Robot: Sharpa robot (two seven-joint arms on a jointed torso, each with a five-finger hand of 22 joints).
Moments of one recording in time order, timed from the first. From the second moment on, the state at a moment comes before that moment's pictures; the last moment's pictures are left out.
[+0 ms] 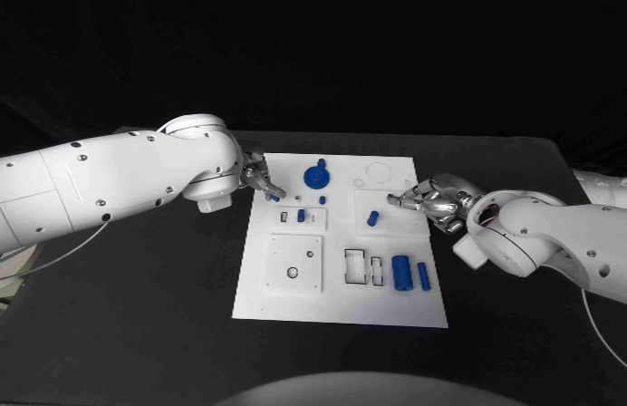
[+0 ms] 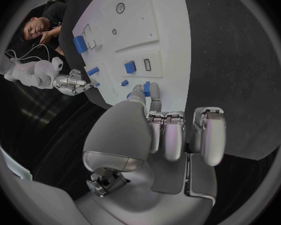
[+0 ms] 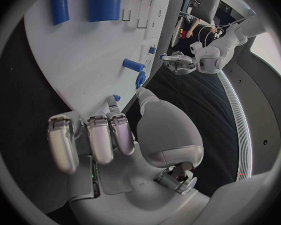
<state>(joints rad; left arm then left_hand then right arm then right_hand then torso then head) 1.46 -0.66 -0.20 1.44 -0.99 0.08 -0.69 1.36 0.09 0.02 0.29 0.07 1.15 0.02 0.14 1.02 1.47 -0.04 1.57 1.31 1.46 -0.08 1.57 1.31 0.01 1.47 0.08 1.57 1.31 1.25 -1.01 -0.20 1.66 -0.70 -0.39 -0.21 1.13 0.02 0.04 0.21 0.35 0.79 0.20 0.16 0.24 1.47 0.13 1.57 1.31 1.46 0.06 1.57 1.31 0.01 1.47 0.17 1.57 1.31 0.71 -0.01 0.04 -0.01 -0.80</state>
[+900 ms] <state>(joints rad) 1.46 -0.63 -0.22 1.45 -0.97 0.15 -0.70 1.36 0.09 0.02 0.29 0.07 1.15 0.02 0.14 1.02 1.47 -0.04 1.58 1.34 1.46 -0.08 1.57 1.31 0.01 1.47 0.08 1.57 1.31 1.25 -1.01 -0.20 1.66 -0.70 -0.39 -0.21 1.13 0.02 0.04 0.21 0.35 0.79 0.20 0.16 0.24 1.47 0.13 1.57 1.31 1.46 0.06 1.57 1.31 0.01 1.47 0.17 1.57 1.31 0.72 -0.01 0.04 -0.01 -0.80</state>
